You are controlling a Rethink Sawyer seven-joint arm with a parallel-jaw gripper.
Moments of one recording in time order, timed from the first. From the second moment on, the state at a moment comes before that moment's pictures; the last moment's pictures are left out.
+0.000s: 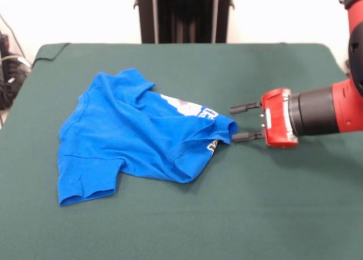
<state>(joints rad) 0.38 0.38 -0.90 0.43 0.04 1.50 3.28</state>
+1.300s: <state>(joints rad) 0.36 0.38 -0.90 0.32 0.11 1.54 3.28</state>
